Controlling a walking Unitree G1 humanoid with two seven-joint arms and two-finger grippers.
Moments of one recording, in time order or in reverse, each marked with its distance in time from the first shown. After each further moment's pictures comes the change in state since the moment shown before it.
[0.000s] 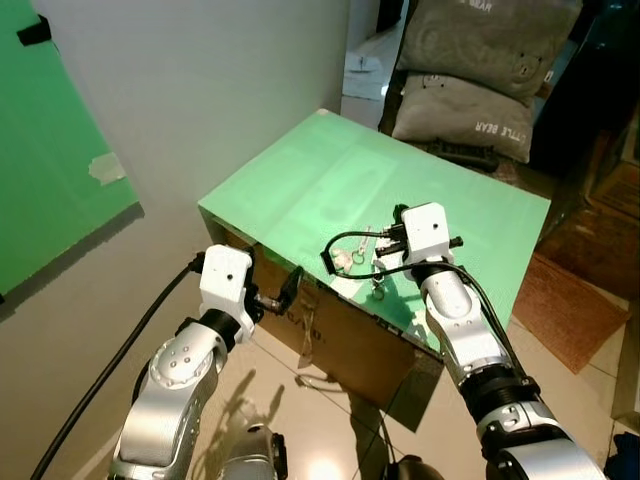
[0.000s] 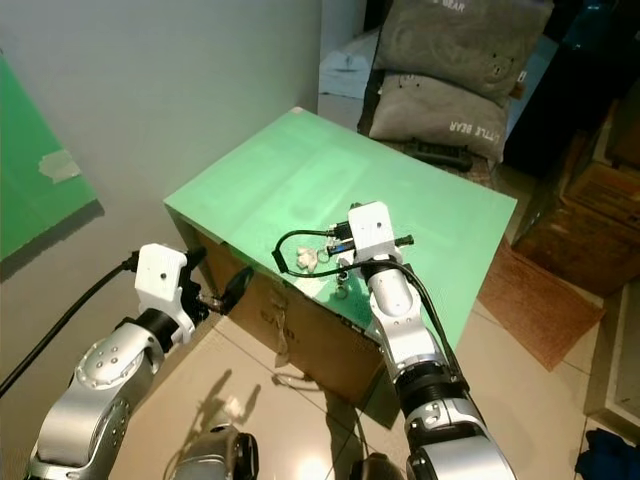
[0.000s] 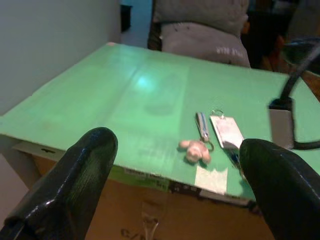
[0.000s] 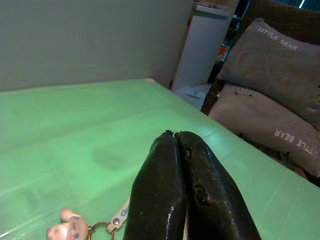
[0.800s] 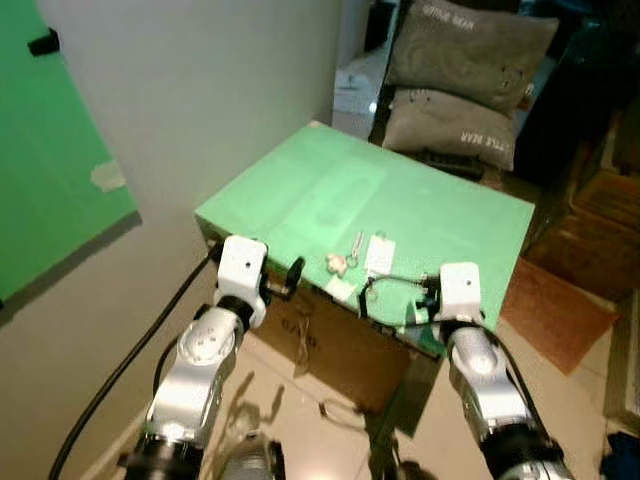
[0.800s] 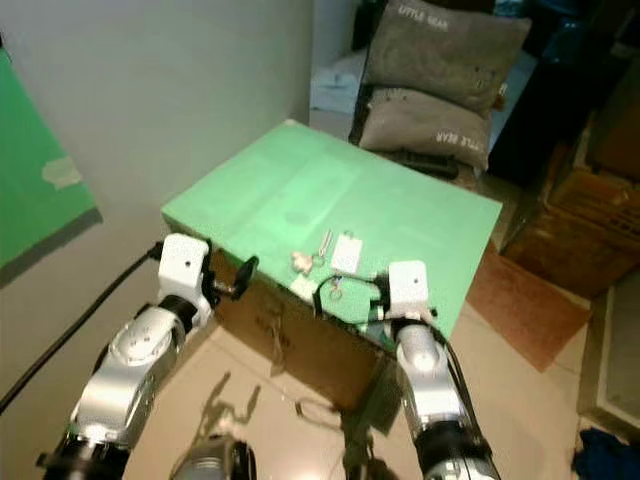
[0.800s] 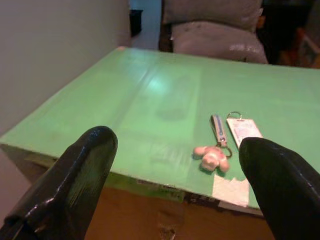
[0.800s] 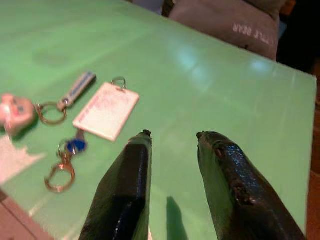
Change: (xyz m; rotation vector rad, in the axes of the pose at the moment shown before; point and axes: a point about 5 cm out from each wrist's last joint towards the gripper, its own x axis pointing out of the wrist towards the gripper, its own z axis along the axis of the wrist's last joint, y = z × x) left arm 0.032 0.005 -0.015 0.049 0.033 0.090; right arm -0.057 -0.015 -0.070 0.117 0.319 -0.146
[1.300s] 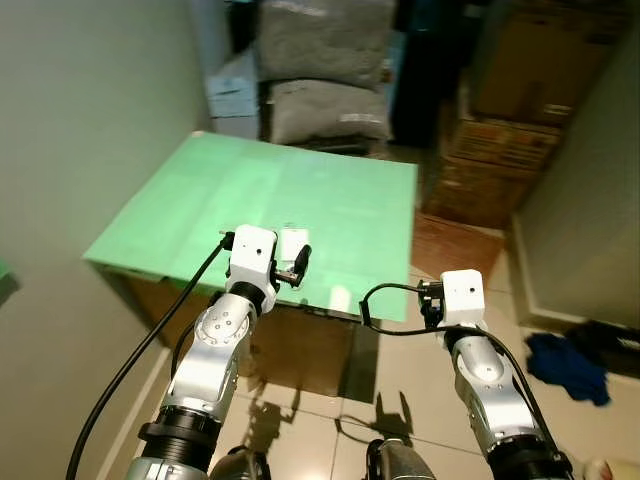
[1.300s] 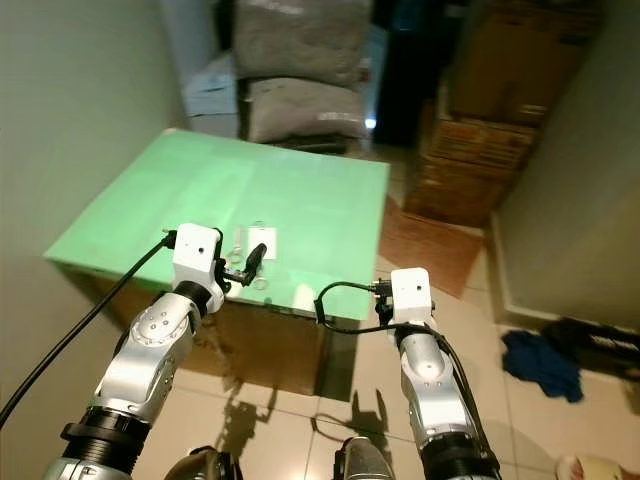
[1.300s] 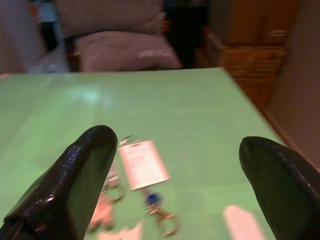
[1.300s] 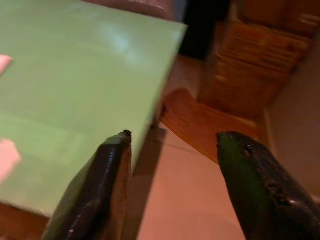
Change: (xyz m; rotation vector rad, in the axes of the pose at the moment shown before) left arm 0.021 -0.006 0.006 0.003 -0.036 0.012; right arm -0.010 -0.005 -0.006 -0.014 0.016 0.014
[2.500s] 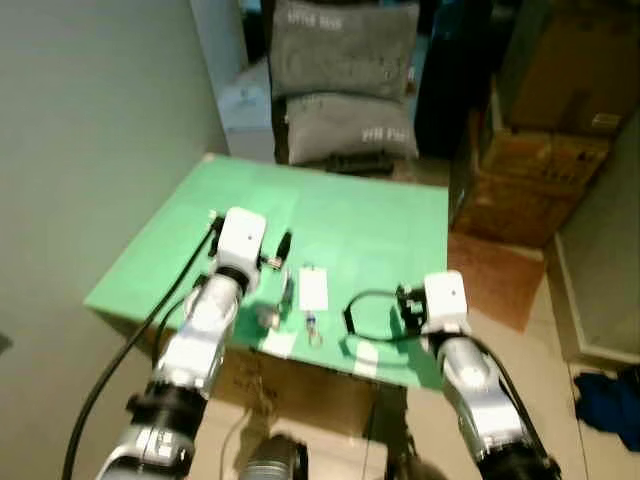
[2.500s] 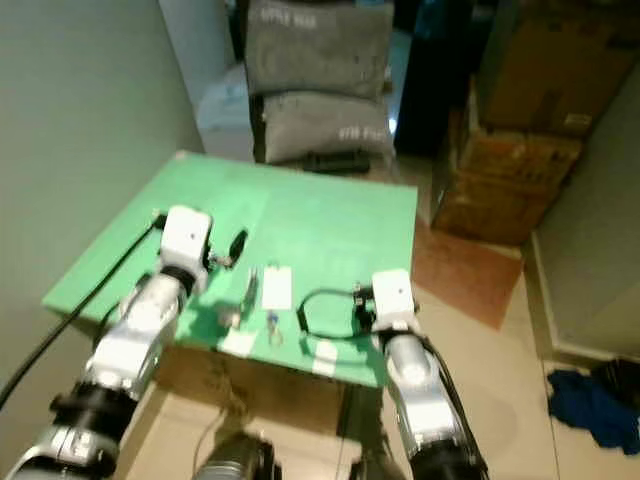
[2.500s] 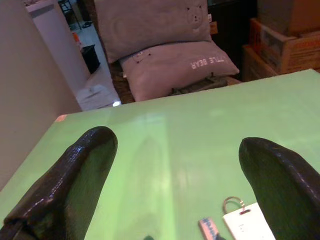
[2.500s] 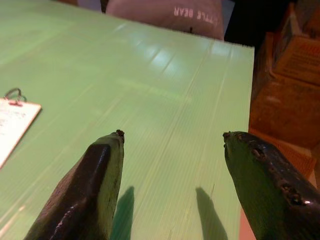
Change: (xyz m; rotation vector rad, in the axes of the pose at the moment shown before) left arm 0.018 0.022 0.012 0.167 -0.015 0.047; right arm -0.003 0.019 0.009 -0.005 -0.032 0.069
